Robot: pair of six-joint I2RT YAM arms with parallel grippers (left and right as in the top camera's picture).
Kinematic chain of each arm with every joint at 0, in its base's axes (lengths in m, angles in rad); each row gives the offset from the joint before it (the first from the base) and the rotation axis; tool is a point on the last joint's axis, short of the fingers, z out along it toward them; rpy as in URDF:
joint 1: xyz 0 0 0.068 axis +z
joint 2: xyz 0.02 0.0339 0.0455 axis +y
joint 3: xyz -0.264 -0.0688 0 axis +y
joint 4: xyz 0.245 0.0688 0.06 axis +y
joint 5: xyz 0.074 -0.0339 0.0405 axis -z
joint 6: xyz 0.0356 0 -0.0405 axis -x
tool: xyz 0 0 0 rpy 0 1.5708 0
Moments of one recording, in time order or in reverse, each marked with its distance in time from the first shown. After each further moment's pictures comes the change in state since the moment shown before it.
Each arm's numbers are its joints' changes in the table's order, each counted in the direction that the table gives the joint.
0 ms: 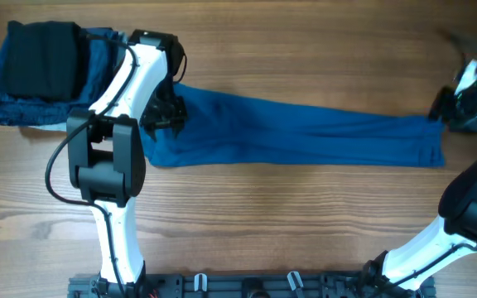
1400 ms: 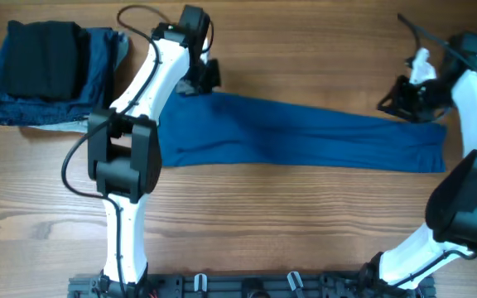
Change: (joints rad) left arm -0.098 0.070 -0.123 -0.454 0.203 -0.060; right arm 0.179 -0.061 0.171 -0.118 -0.354 0.035
